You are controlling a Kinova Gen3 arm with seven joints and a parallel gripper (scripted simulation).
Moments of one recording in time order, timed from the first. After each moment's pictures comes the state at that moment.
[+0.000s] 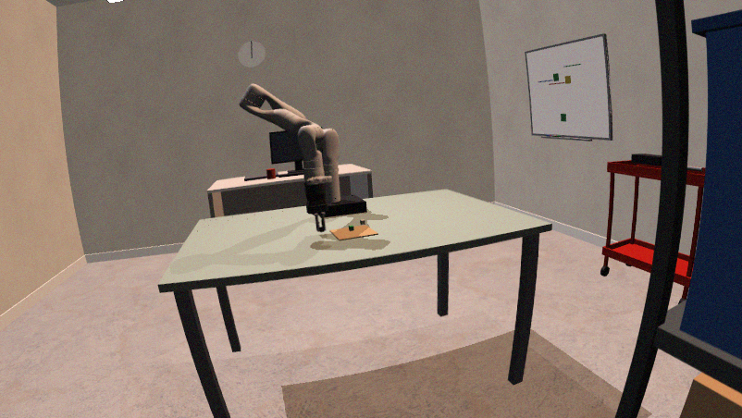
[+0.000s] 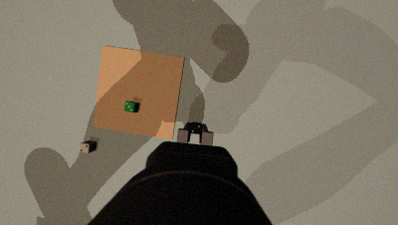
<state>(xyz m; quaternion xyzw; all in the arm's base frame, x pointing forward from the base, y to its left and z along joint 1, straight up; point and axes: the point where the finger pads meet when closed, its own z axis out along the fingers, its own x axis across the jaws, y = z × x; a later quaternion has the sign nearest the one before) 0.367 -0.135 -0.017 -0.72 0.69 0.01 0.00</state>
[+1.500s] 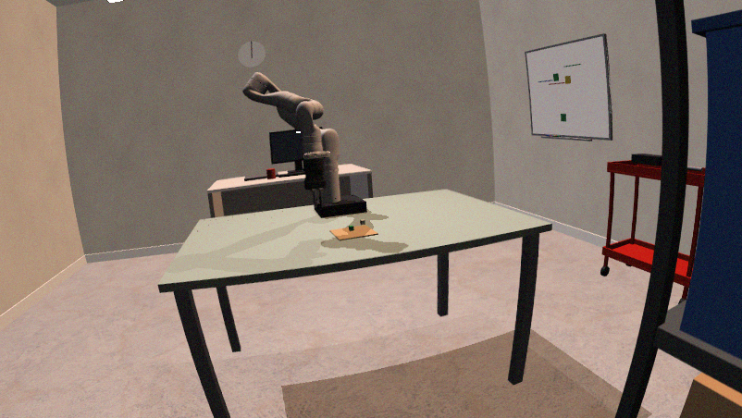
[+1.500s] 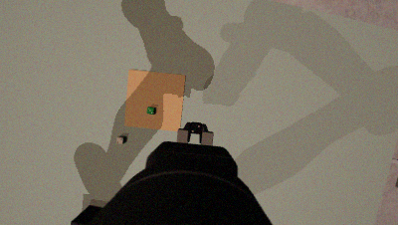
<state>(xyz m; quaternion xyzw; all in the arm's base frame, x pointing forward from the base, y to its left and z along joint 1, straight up) 0.371 -0.136 0.071 -0.70 0.71 0.00 0.00</state>
